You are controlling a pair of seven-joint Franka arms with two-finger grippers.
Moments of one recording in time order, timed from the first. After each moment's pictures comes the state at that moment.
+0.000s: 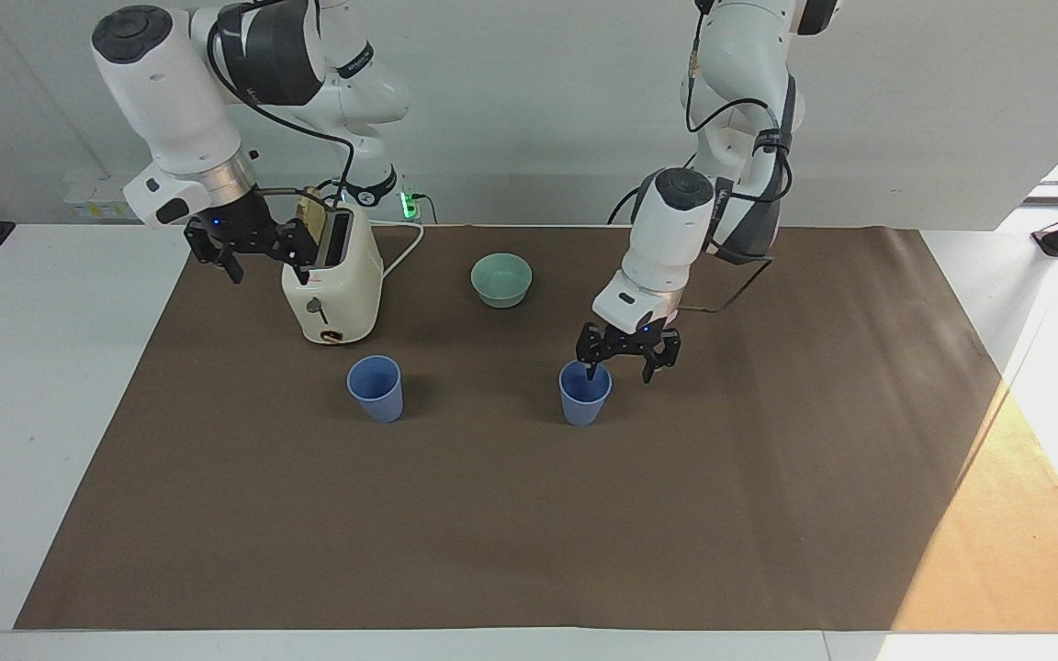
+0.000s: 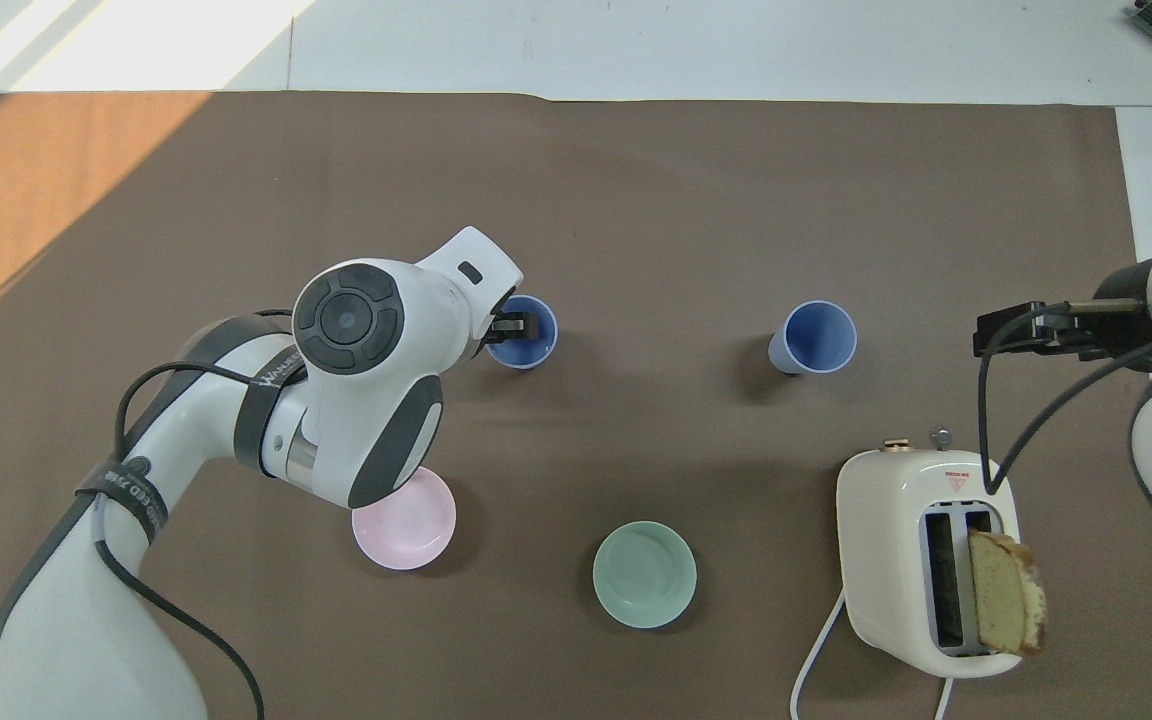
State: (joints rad) left arm -0.60 0.22 0.11 -1.86 -0.08 2.30 -0.43; right arm 0.00 -0.03 0.02 -1.80 0.01 1.78 0.06
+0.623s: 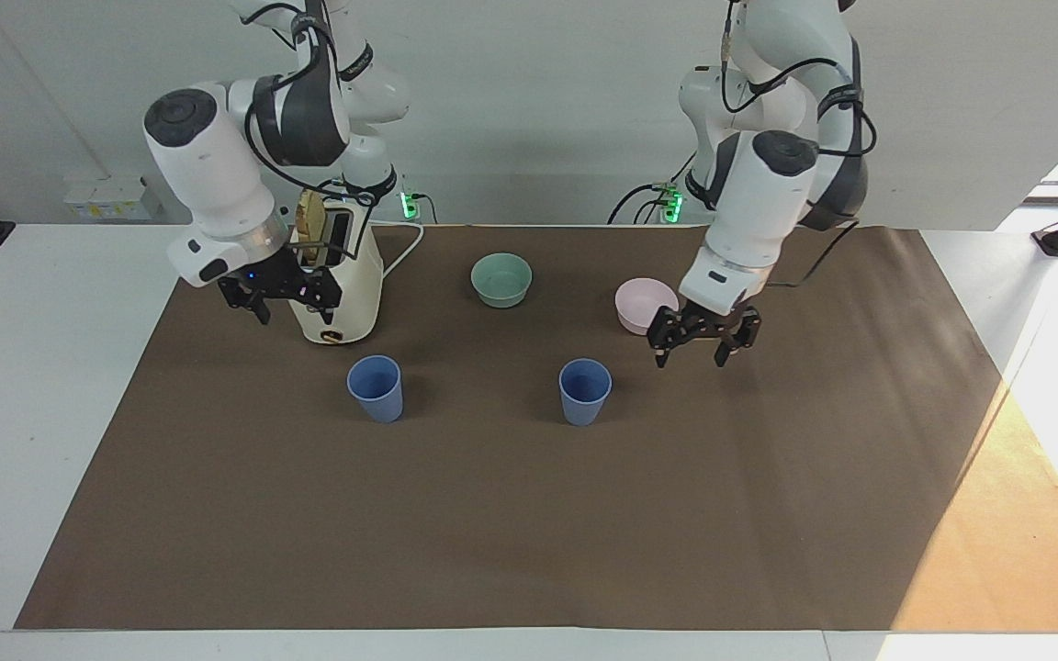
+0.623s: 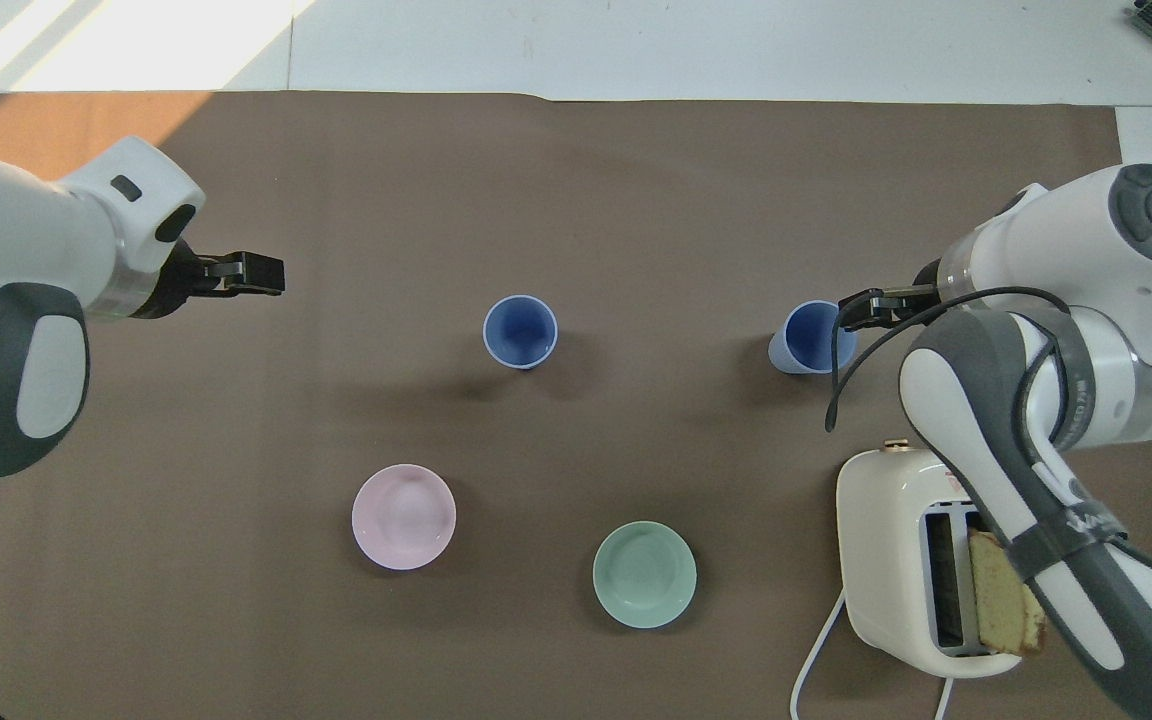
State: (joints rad) left arm -0.29 0.06 0.12 -1.81 -0.06 2.04 -0.15; right arm 0.06 0.19 0.02 -1.88 0.01 2.08 0.07
